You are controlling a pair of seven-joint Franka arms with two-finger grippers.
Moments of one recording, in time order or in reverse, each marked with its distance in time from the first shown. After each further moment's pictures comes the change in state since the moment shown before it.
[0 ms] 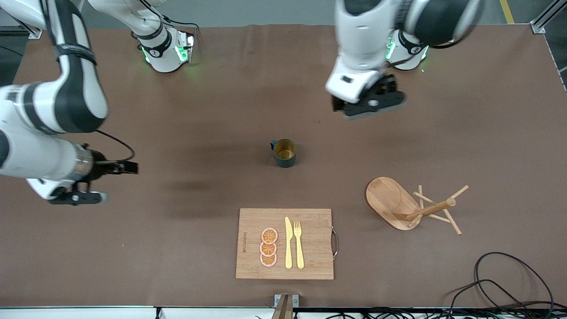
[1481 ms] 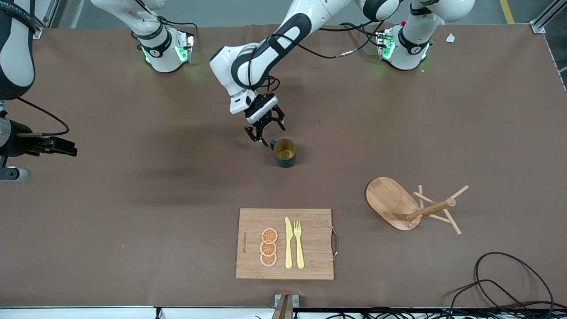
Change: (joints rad) left arm -0.777 0.714 0.420 0.281 0.406 0.260 -1.250; right arm -0.139 -0.111 0.031 0.023 -0.029 -0.080 -0.091
